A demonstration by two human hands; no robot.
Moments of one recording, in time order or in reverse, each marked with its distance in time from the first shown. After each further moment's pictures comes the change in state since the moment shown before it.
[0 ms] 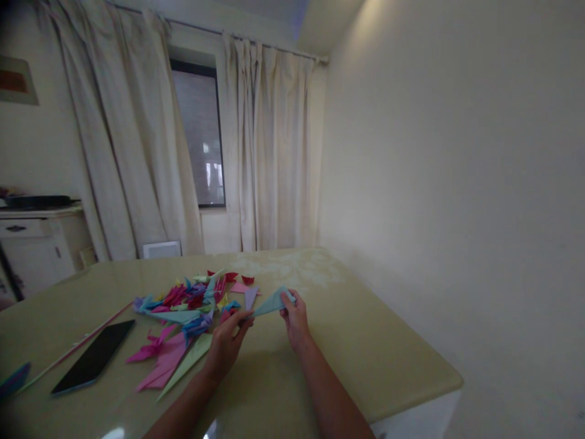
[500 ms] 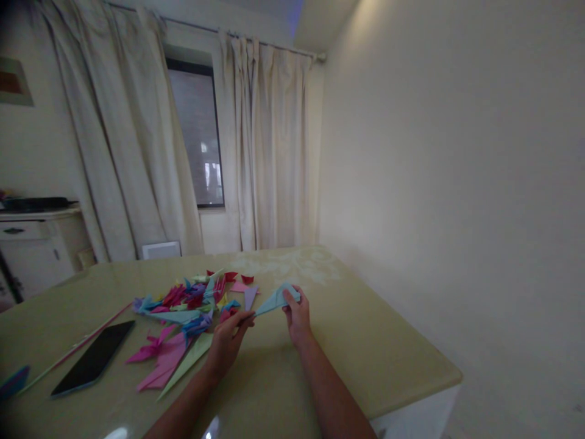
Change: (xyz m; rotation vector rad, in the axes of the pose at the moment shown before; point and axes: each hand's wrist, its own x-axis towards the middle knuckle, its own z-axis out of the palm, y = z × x) left_hand -0.005 -0.013 0.003 -0.089 -0.109 -0.130; right_hand 0.000 -0.006 -0.001 -0.055 0.079 -0.098
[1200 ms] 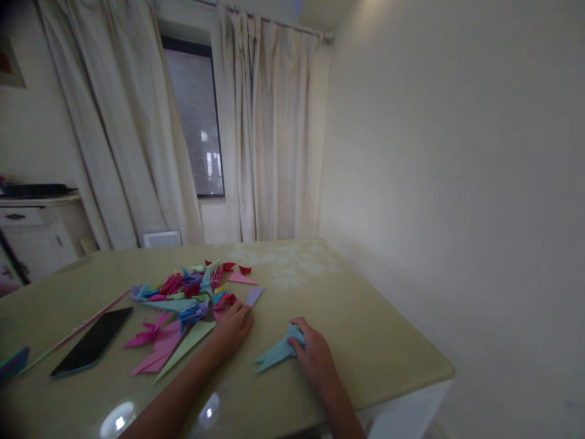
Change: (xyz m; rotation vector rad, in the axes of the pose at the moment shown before) left_hand 0.001 -0.008 0.012 0.593 -0.479 -0.241; right_hand -0.078 -0.037 -0.094 -1.095 -0.367 -0.126
